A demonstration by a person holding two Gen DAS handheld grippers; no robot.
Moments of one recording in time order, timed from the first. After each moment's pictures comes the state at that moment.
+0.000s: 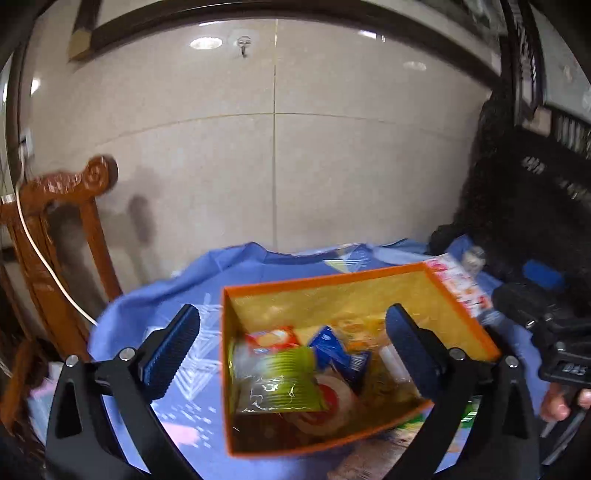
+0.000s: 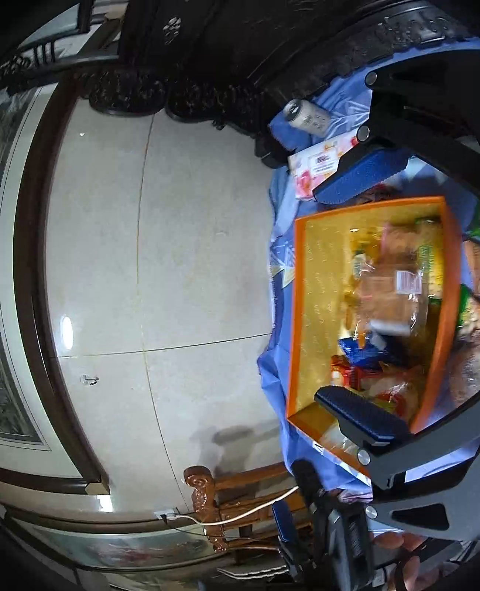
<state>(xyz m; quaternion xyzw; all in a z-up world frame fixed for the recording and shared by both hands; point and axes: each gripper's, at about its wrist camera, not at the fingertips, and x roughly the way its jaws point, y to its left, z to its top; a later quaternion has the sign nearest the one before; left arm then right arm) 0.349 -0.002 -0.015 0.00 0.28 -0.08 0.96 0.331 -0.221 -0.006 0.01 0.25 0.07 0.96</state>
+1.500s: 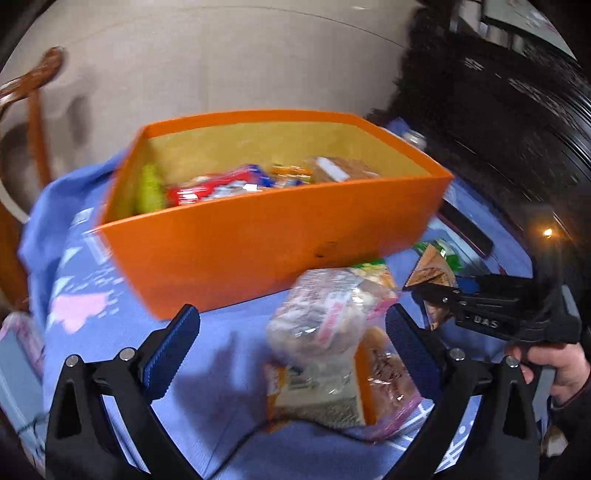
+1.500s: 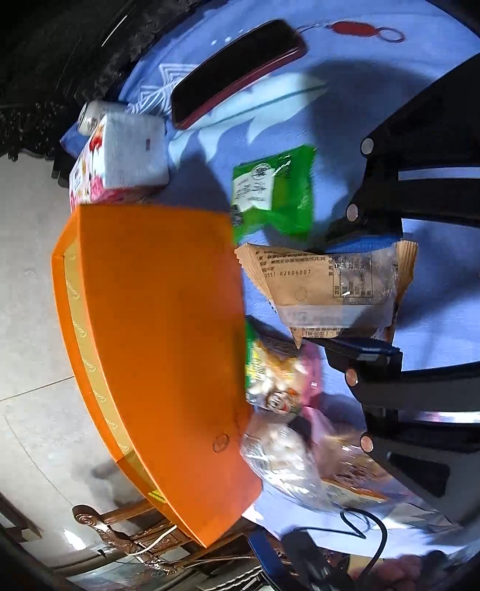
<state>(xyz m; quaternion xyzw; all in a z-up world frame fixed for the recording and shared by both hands) 0.271 -0.031 -0.162 0.04 0.39 -0.20 0.90 0.268 -0.248 -0.194 0.06 0.46 0.06 0.89</state>
